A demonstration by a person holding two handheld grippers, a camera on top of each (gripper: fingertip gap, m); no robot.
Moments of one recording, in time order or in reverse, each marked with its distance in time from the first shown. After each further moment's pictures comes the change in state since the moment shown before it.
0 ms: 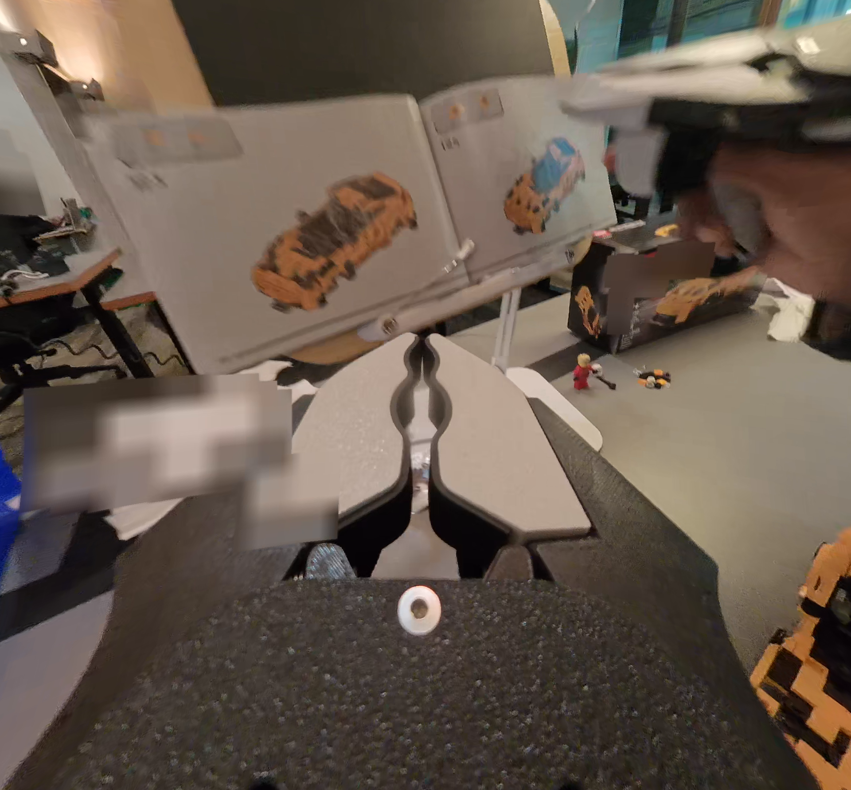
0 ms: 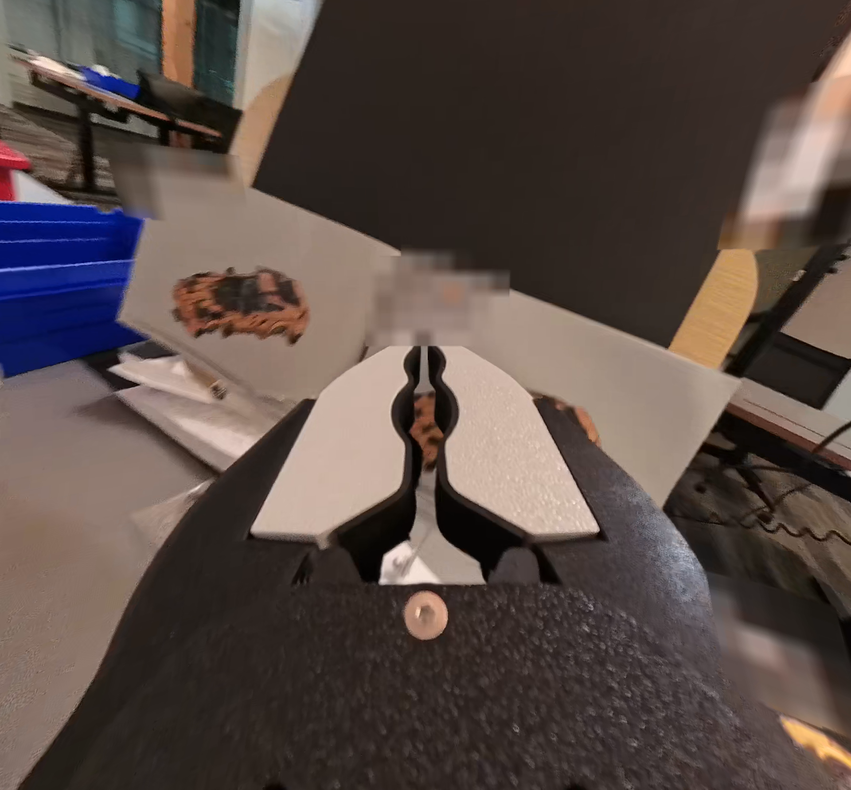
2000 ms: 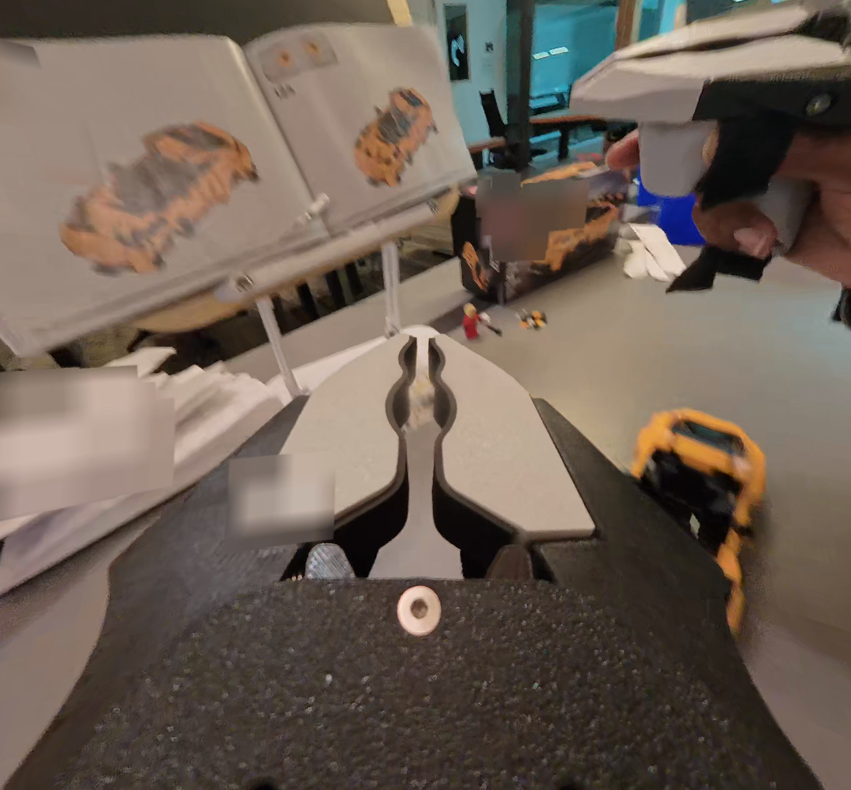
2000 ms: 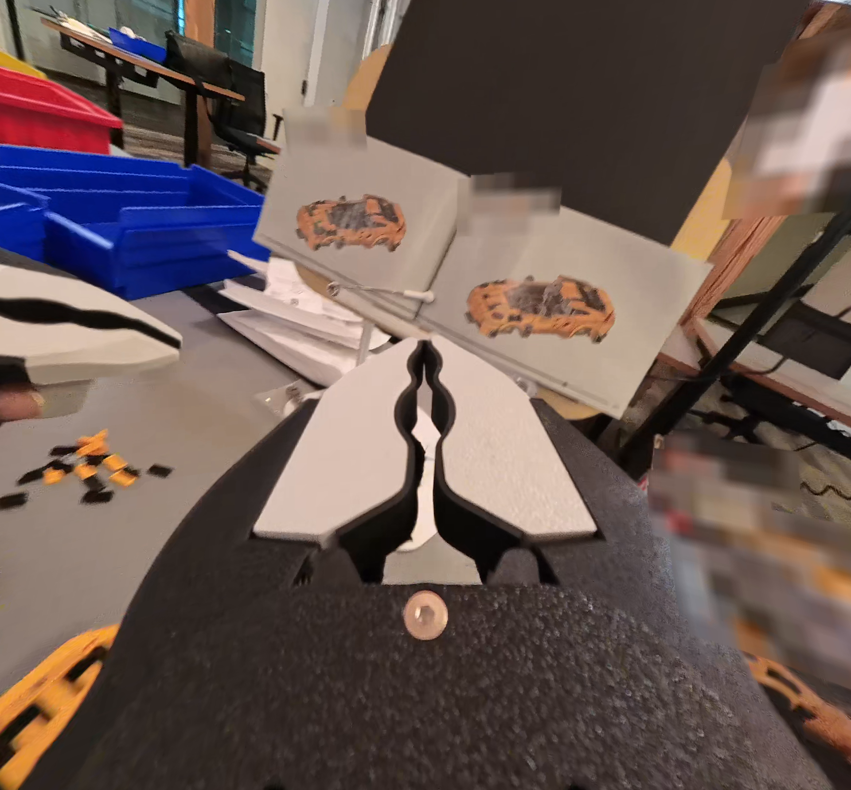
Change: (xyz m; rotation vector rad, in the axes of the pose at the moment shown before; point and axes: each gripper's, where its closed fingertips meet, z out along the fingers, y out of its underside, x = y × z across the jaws) left arm 0.073 0.019 -0.030 -0.048 0.210 0.009; right arm -0.045 0.011 -0.113 -0.068 -0.035 0.004
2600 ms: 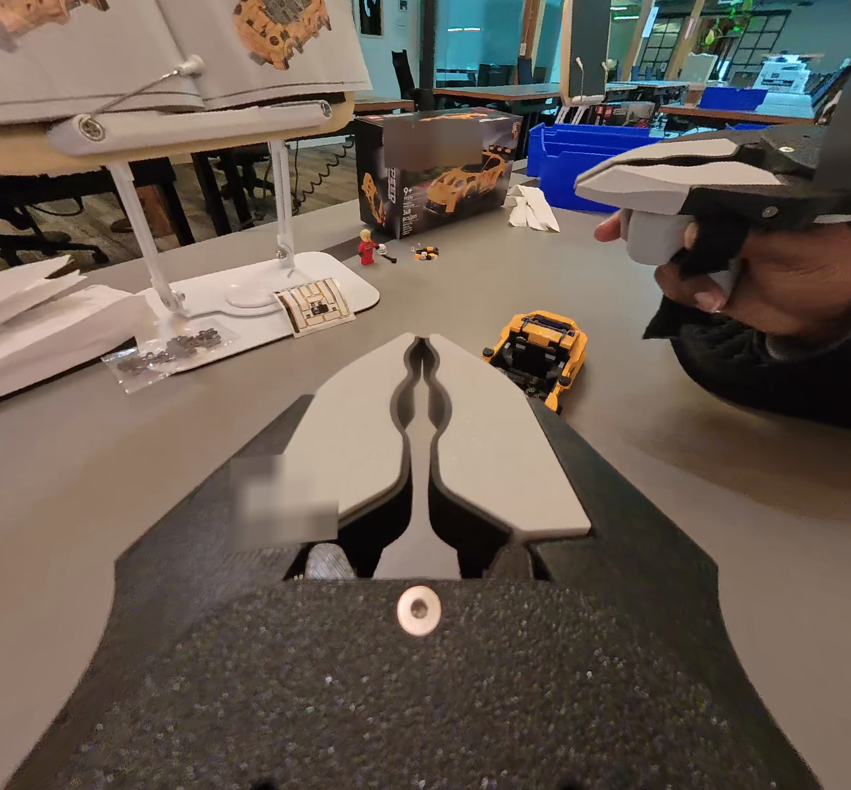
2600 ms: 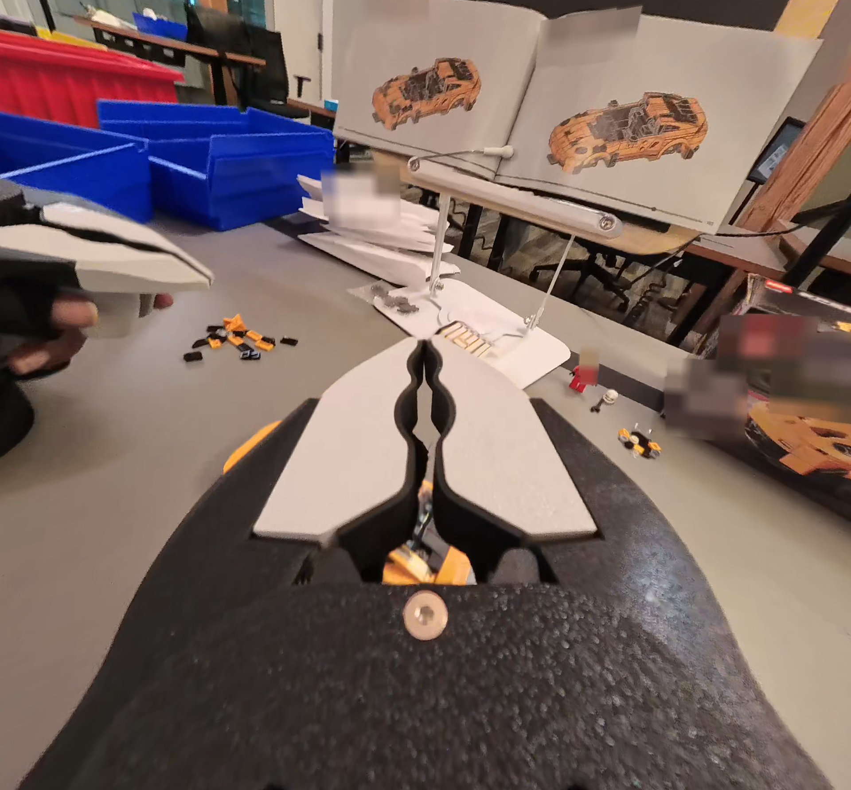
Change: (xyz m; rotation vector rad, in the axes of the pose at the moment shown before) left arm 0.054 0.050 -0.064 -0.074 0.209 -0.153; right arm -0.064 0.069 -0.092 -0.101 -0.054 0.150
